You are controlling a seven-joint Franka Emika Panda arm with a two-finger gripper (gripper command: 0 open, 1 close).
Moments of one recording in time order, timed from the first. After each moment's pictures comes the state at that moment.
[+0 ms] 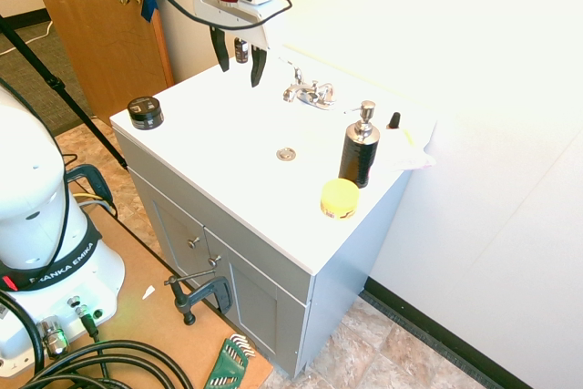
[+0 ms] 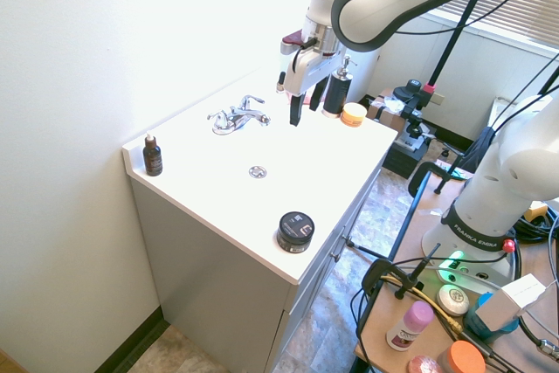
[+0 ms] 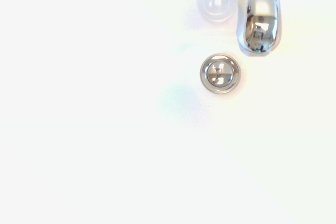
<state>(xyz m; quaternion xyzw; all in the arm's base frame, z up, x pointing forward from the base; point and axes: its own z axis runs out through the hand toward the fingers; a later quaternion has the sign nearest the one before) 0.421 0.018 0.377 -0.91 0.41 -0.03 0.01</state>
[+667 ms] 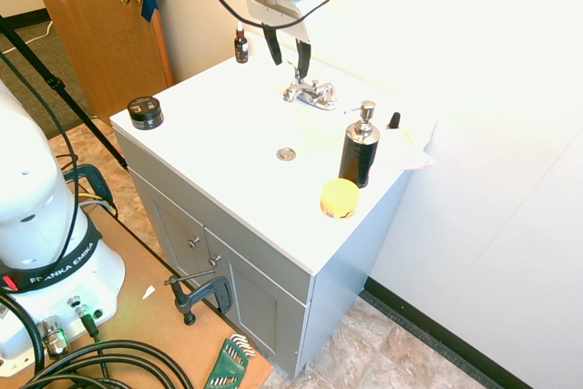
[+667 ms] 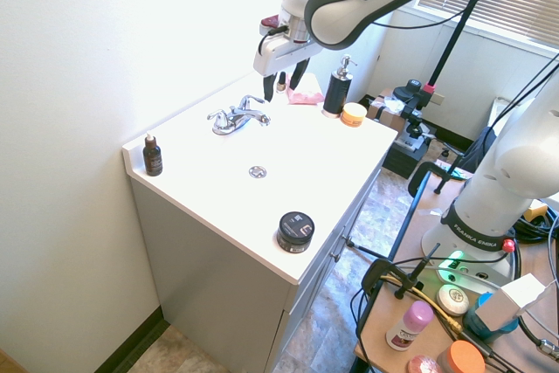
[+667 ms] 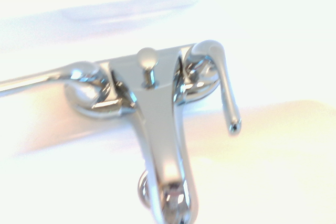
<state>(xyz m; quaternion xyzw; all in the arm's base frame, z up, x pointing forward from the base) 0.526 -0.022 0.358 -0.86 0.50 -0.11 -0.03</state>
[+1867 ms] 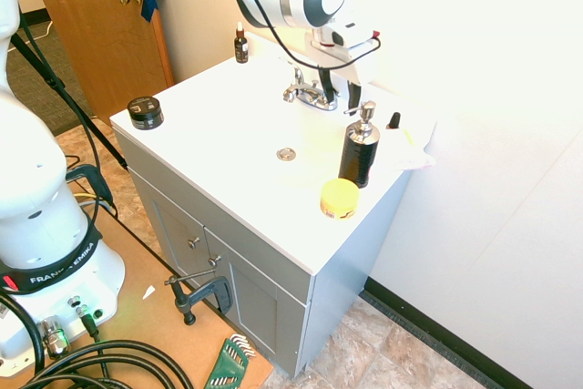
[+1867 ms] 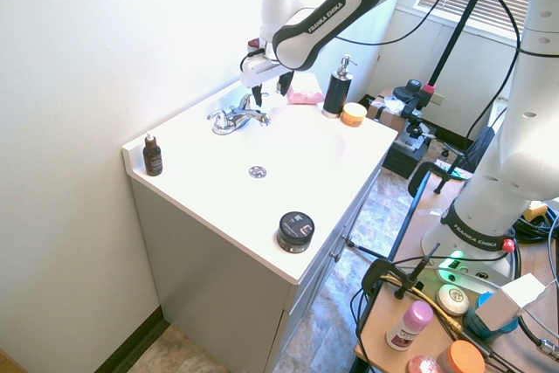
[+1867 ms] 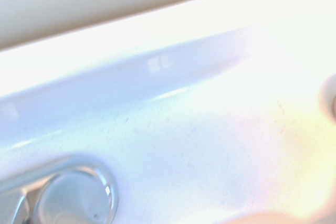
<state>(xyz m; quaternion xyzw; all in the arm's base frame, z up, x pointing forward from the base) 0.596 -0.102 0.289 -0.82 0.55 -0.12 -0.07</state>
